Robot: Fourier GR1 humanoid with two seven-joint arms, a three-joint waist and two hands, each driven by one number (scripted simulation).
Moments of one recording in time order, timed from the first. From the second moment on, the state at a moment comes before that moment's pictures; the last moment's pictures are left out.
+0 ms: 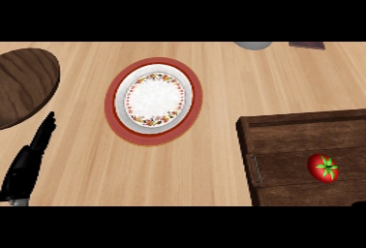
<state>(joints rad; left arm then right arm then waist) 0.07 0.48 -0.07 -1.45 0.01 0.18 -0.15 0.26 -0.68 -0.21 -1.94 -0.17 0.14 0.63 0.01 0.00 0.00</state>
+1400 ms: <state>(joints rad) 0.10 0.35 0.06 -1.48 -0.13 0.07 -0.15 0.10 -0.40 -0.17 -1.66 0.12 0.34 0.48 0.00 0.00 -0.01</state>
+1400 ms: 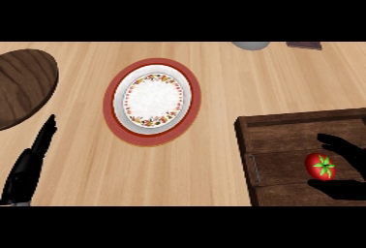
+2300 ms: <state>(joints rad) 0.01 0.32 0.03 -1.48 -0.17 0.00 -0.14 -0.25 -0.55 -0.02 -1.48 0.44 0.40 0.23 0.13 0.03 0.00</state>
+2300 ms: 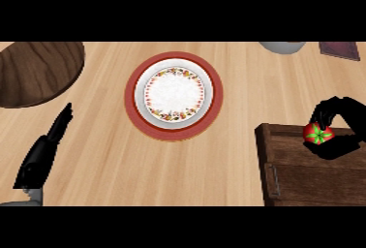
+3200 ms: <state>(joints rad) 0.00 0.31 0.05 -1.45 -0.18 0.02 -0.13 -0.86 -0.50 0.00 -0.98 0.59 0.10 -0.34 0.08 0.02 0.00</state>
